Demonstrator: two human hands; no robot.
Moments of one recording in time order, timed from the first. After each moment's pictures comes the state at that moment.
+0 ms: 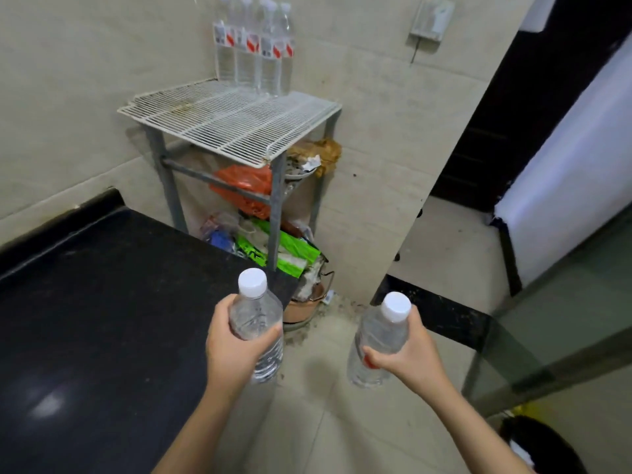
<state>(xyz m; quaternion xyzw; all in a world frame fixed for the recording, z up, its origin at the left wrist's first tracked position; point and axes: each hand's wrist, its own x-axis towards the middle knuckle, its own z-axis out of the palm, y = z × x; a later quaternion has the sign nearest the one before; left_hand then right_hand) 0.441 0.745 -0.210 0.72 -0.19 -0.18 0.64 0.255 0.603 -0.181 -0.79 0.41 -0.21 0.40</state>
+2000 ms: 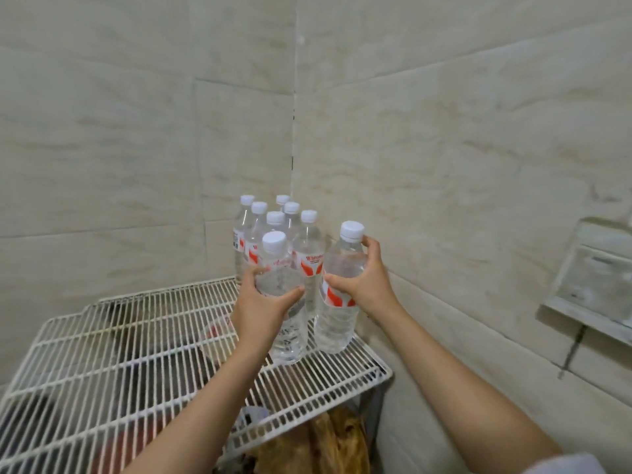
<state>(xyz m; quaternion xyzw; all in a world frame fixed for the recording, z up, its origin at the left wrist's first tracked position) 0.776 0.175 -0.031 0.76 -0.03 0.17 0.63 0.757 0.021 0.005 -0.79 -0.01 -0.24 0.56</state>
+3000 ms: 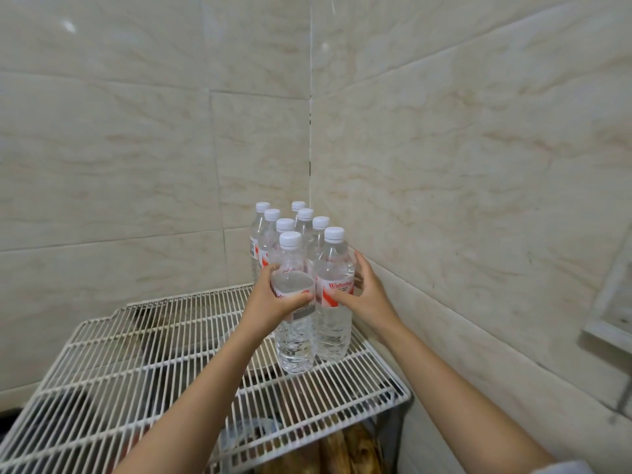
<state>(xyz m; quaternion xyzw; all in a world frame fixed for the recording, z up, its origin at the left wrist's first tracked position) 0.812 0.179 -0.026 0.80 -0.11 0.09 0.58 0.795 0.008 -0.028 -0.80 -0.05 -0.15 0.57</state>
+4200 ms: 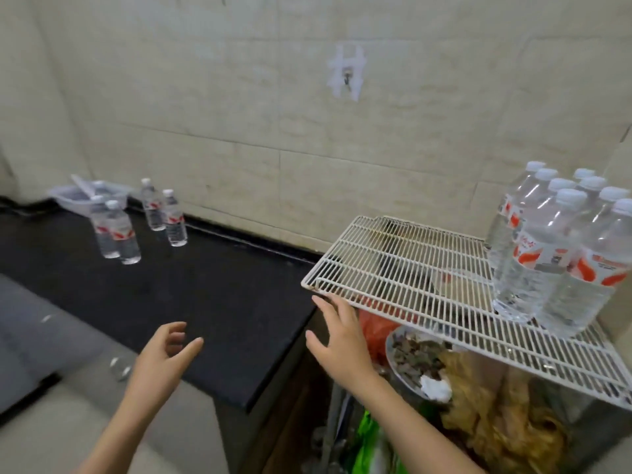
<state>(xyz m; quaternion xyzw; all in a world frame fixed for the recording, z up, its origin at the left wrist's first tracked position) 0.410 0.418 -0.140 0.72 0.43 0.32 0.43 0.584 0.246 -0.125 -0.82 -0.46 -0.01 0.34</state>
